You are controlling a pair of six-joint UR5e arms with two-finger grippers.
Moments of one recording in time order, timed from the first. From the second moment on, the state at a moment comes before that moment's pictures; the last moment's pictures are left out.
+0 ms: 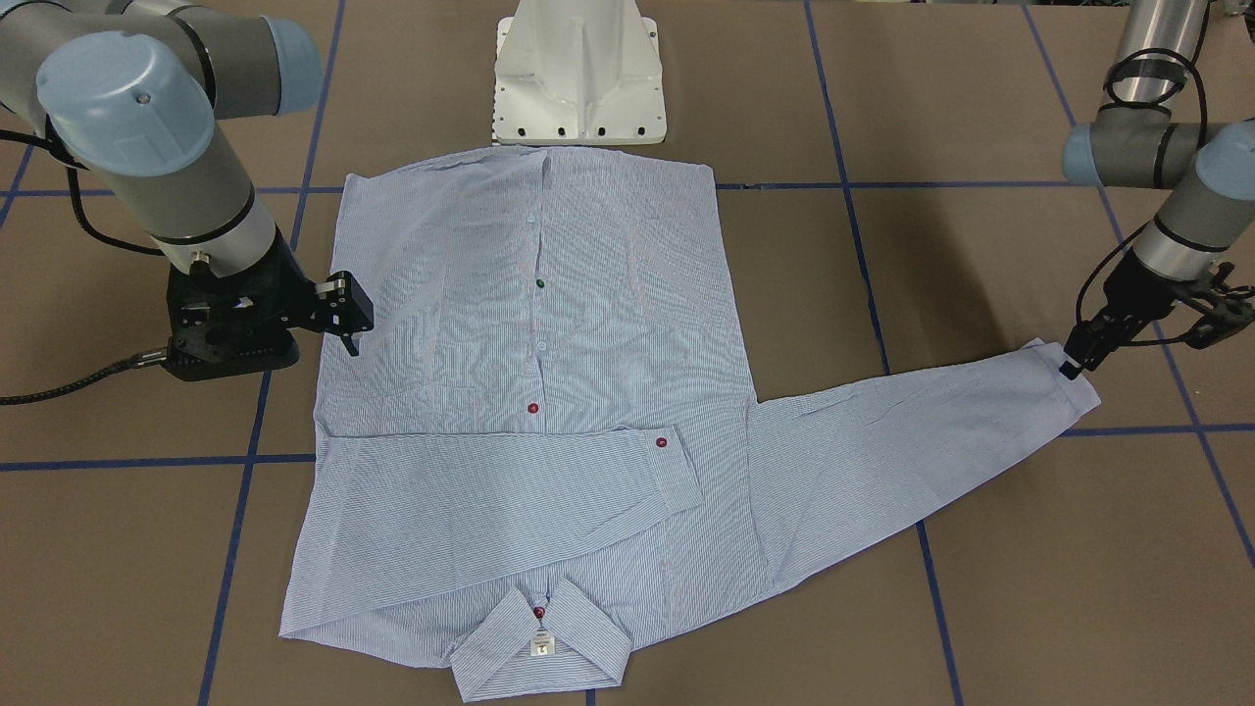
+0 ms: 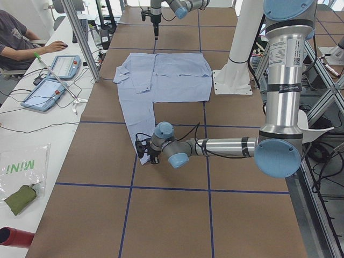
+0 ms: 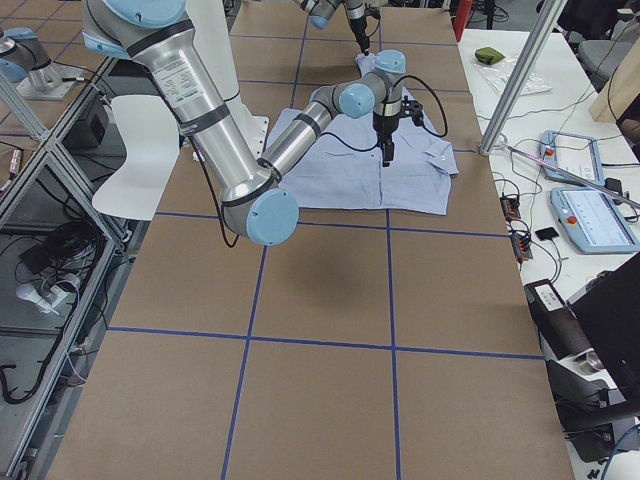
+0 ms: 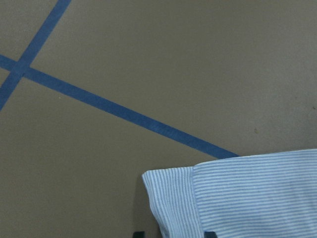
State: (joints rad) left arm -0.99 -1.55 -1.42 -2.56 -2.00 -1.30; right arm 0.89 -1.00 1.79 -1.76 2.06 0.73
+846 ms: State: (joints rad) left arm -0.99 -1.55 -1.43 -2.55 -2.00 -1.29; right arm 0.89 -1.01 1.79 -1.76 2.07 0.73
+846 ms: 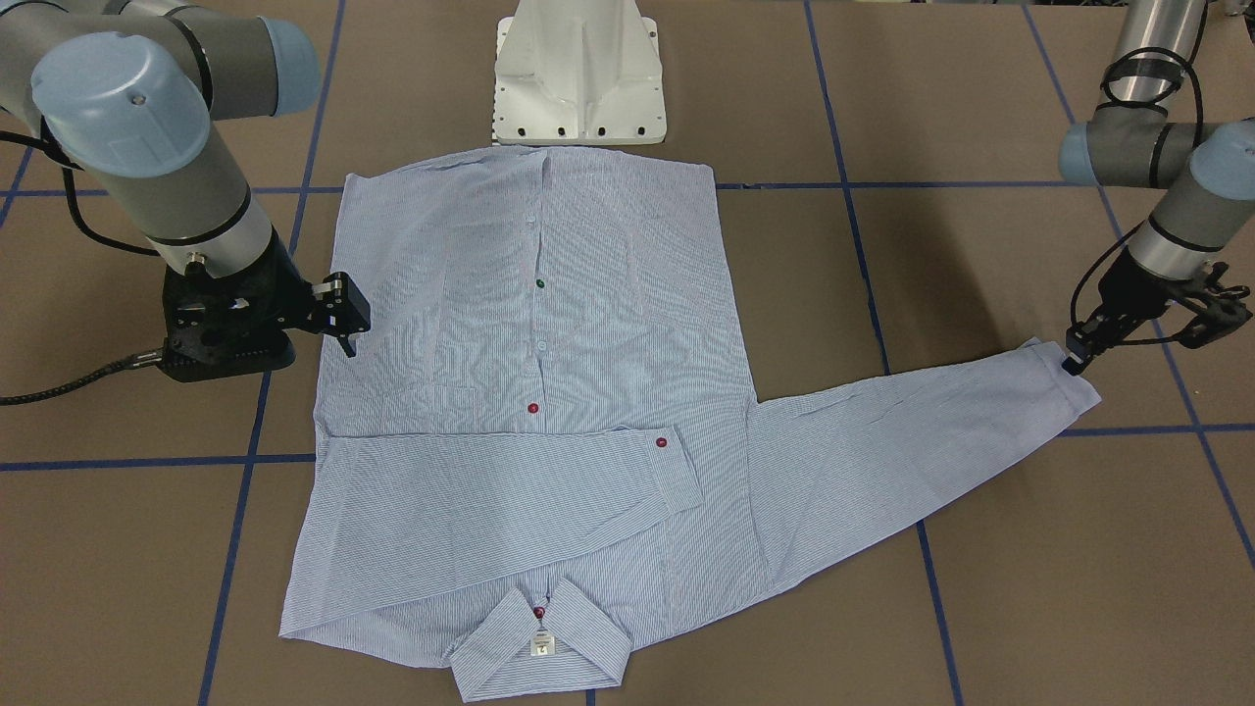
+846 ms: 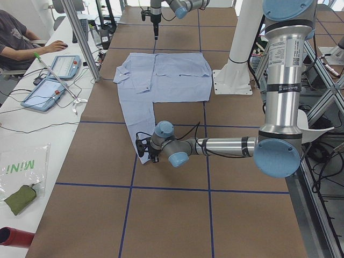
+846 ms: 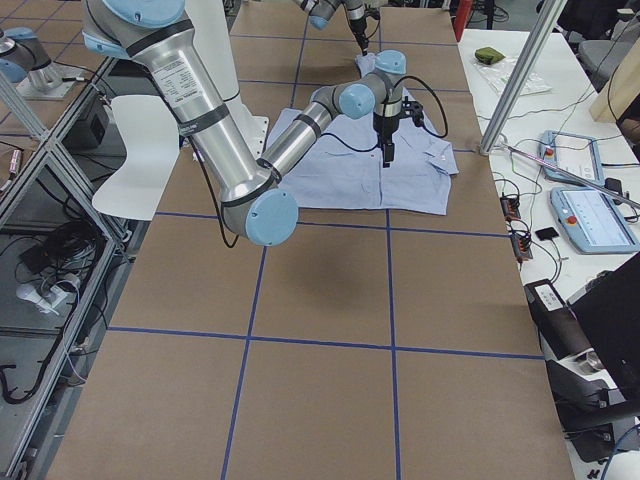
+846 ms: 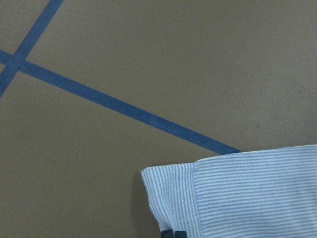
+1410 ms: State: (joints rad) left arm -0.99 -1.57 -1.66 -2.33 -2.01 -1.29; right arm 0.91 -1.06 1.81 -1.76 2.07 0.72
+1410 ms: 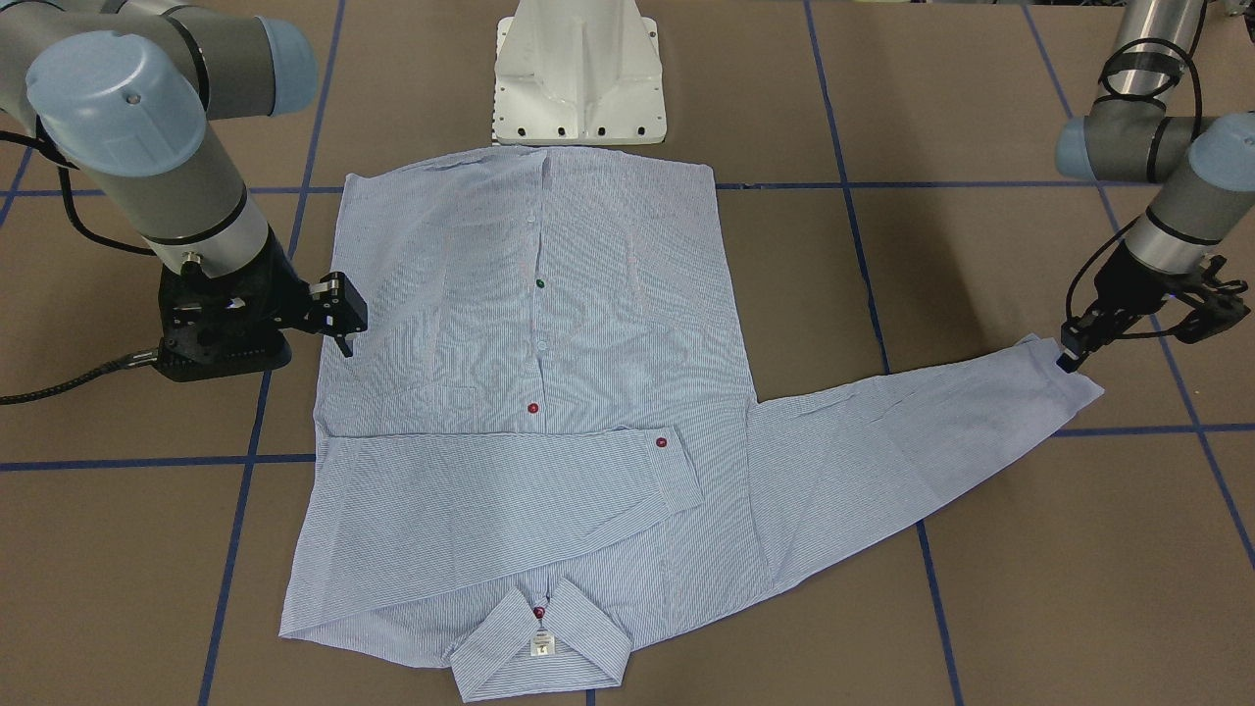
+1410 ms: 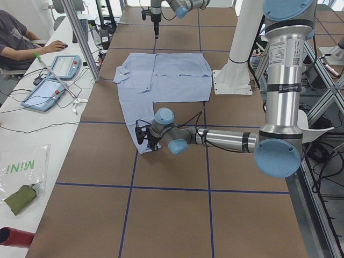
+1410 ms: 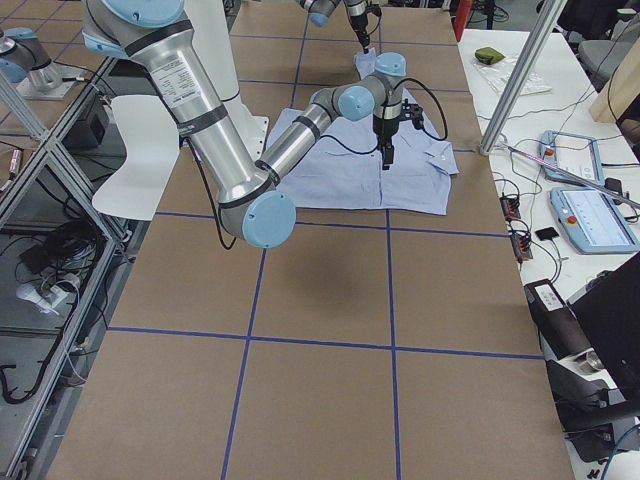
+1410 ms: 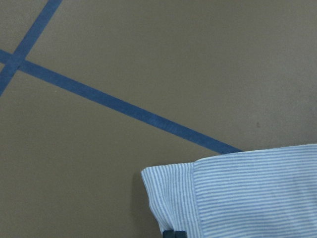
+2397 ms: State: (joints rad) left arm -0.95 -2.28 -1.76 -1.53 -2.01 -1.33; right arm 1.08 -1.36 1.89 -1.75 2.14 0.39
